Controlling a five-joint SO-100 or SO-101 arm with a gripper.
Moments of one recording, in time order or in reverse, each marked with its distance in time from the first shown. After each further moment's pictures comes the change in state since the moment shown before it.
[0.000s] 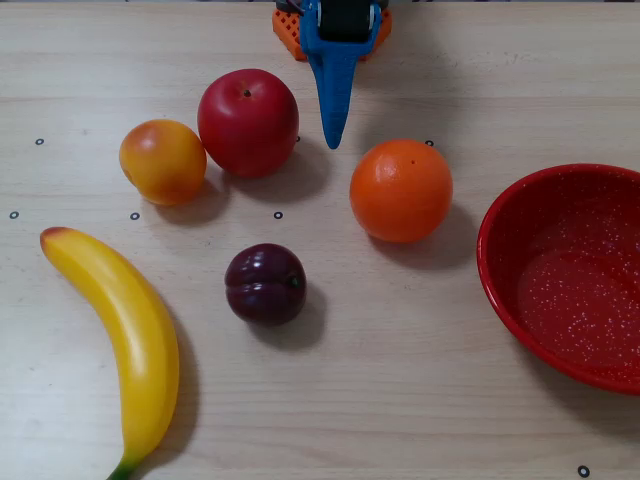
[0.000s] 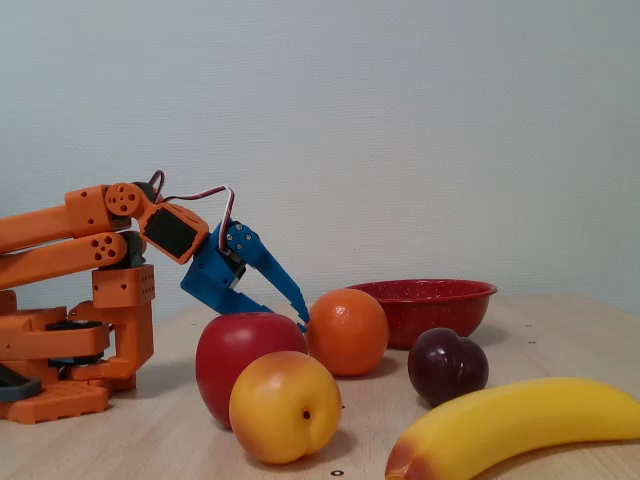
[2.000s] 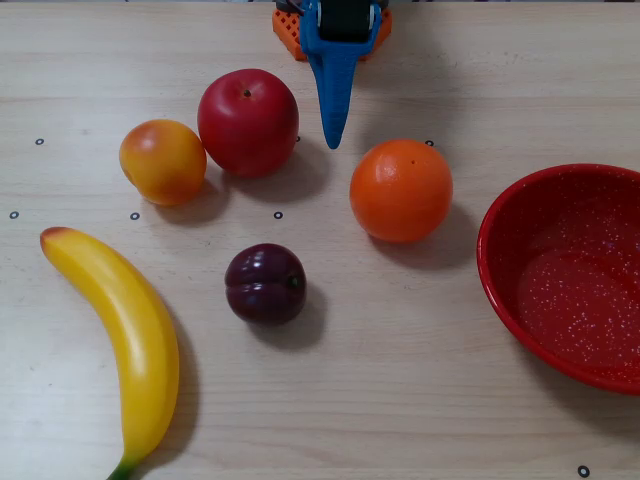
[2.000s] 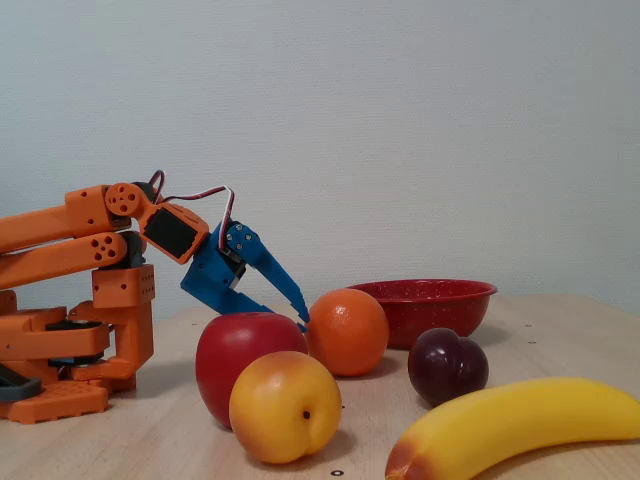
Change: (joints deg) arm 0.0 0.0 0.0 0.0 0.0
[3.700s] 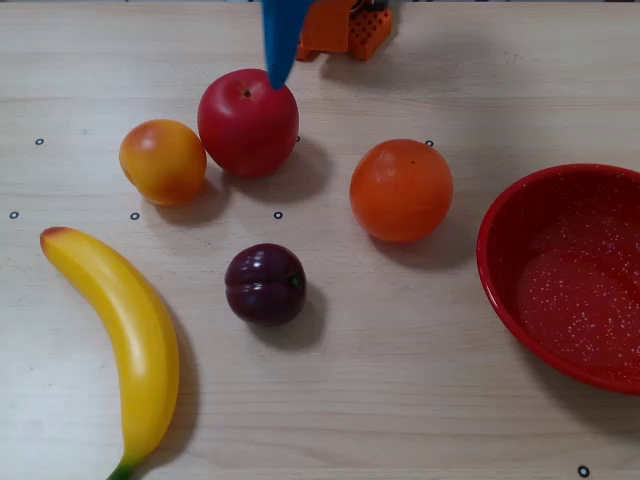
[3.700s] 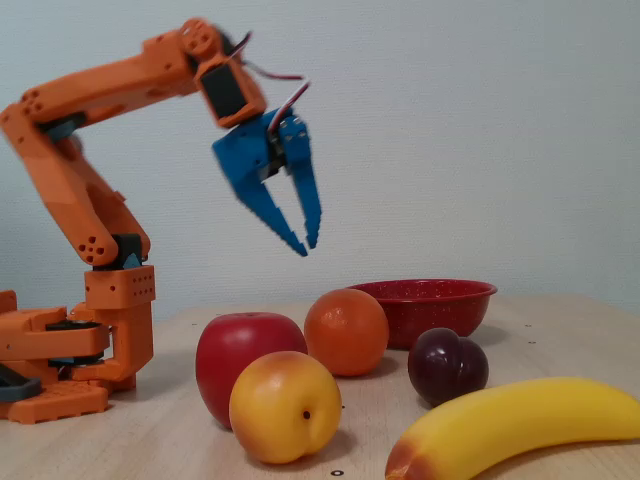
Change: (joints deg) arm 11.2 -68.9 -79.6 33.0 -11.3
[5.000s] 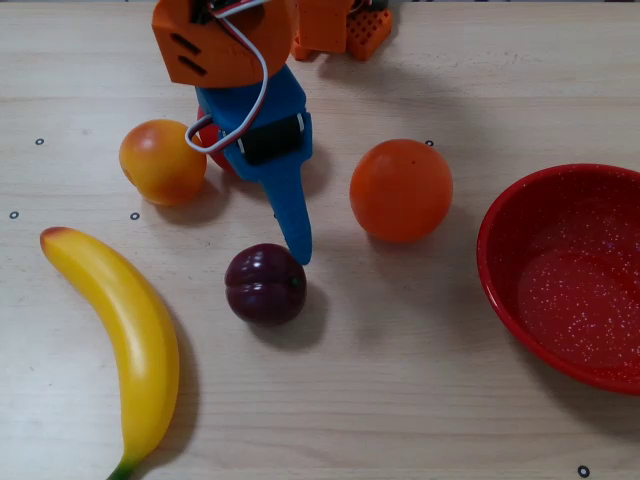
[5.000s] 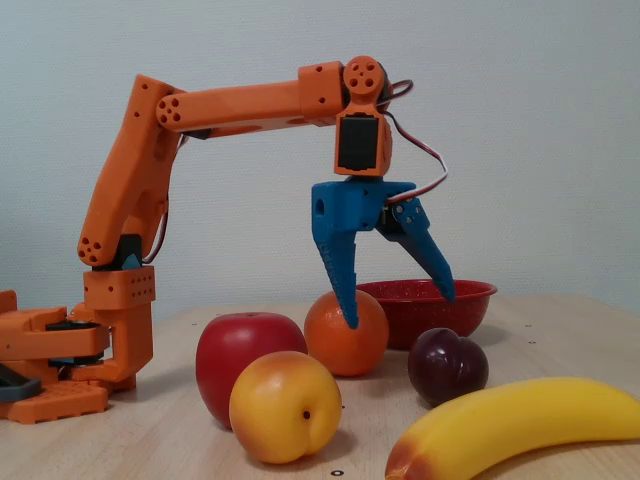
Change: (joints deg) arm 1.8 -53.5 -43.4 17.3 -17.1
